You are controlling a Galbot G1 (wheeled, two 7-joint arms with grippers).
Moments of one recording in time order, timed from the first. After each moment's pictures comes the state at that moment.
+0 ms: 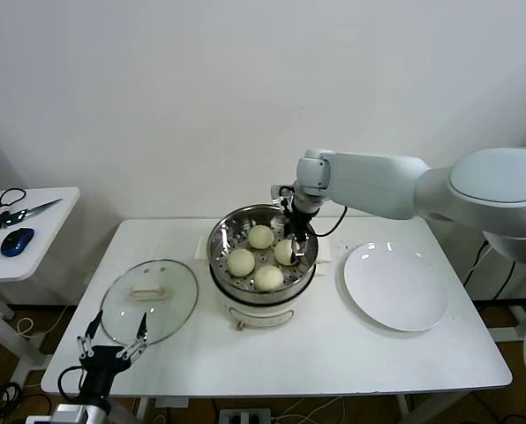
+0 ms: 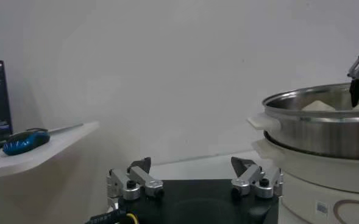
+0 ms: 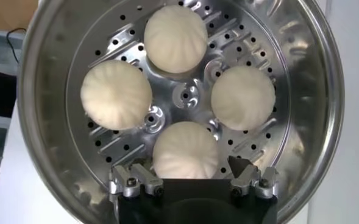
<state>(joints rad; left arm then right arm) 1.75 -1.40 -0.73 -2.08 -0.09 -0.05 0.02 0.66 1.34 -1.71 0.95 0.82 -0.31 -0.97</state>
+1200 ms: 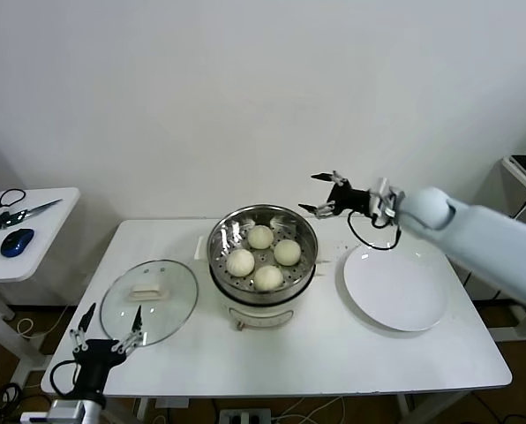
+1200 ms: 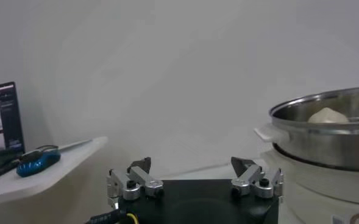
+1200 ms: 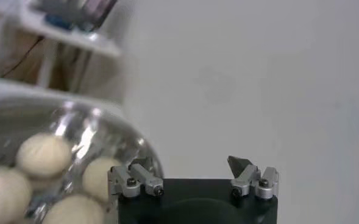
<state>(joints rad) 1.74 -1.43 -0.76 -2.13 -0.02 -0.02 0.02 0.09 0.68 -0.86 1.38 0.82 0.13 -0.30</state>
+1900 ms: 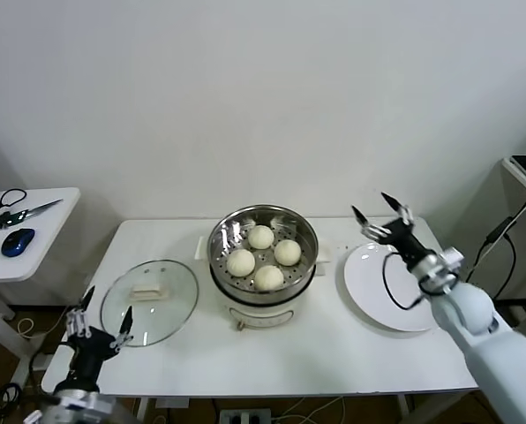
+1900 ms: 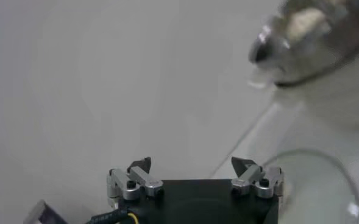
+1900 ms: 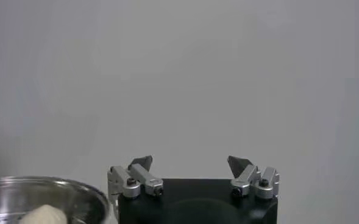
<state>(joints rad) 1.72 -1.37 -0.77 -2.16 0.72 0.06 0.04 -0.99 0.83 0.31 1.63 0.63 0.16 -0.15</state>
